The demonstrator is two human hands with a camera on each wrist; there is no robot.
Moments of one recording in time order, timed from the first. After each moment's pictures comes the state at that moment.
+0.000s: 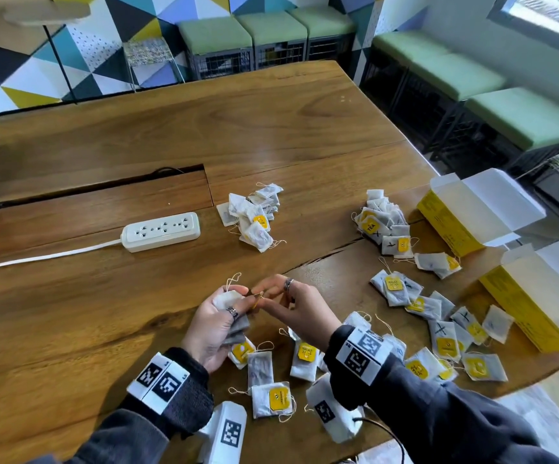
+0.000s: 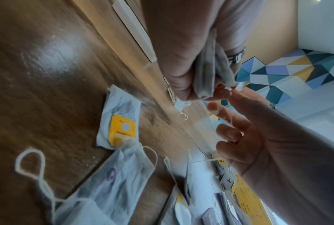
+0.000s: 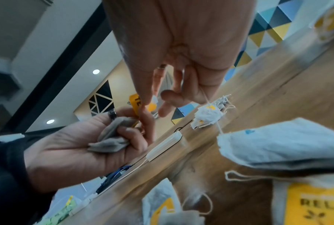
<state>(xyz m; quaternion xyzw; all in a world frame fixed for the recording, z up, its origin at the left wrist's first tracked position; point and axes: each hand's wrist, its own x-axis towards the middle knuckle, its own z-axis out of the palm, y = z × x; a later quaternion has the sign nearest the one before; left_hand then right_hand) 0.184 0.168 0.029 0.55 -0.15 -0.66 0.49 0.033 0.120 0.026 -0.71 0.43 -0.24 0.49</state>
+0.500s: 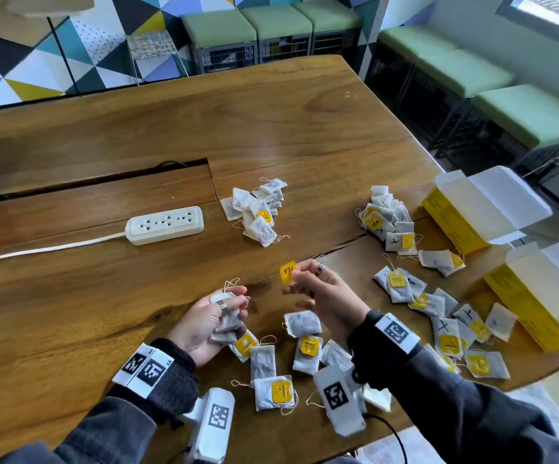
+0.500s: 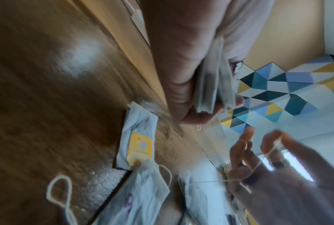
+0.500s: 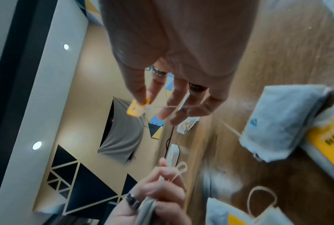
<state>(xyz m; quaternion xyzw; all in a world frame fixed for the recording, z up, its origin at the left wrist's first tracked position) 0.203 0.168 0.024 0.54 -0.08 -0.71 0.45 0.013 0.107 0.026 -0.37 0.42 -0.32 0.76</state>
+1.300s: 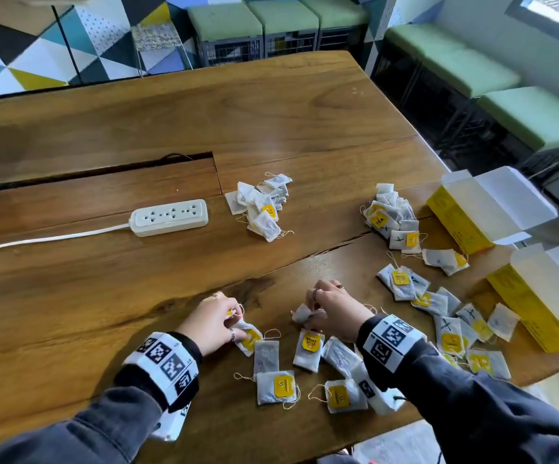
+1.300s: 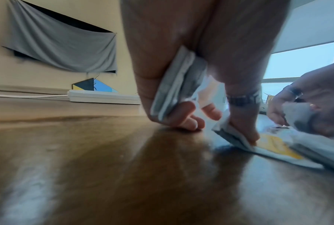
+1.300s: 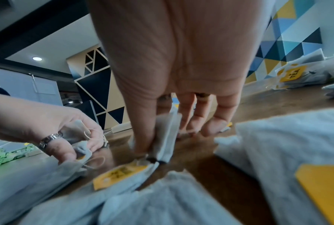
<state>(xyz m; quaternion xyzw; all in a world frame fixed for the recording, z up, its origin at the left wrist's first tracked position) 0.219 0.173 -0.002 0.70 -0.63 -0.34 0.03 -0.010 0.104 -0.006 -0.83 0.47 0.08 0.29</state>
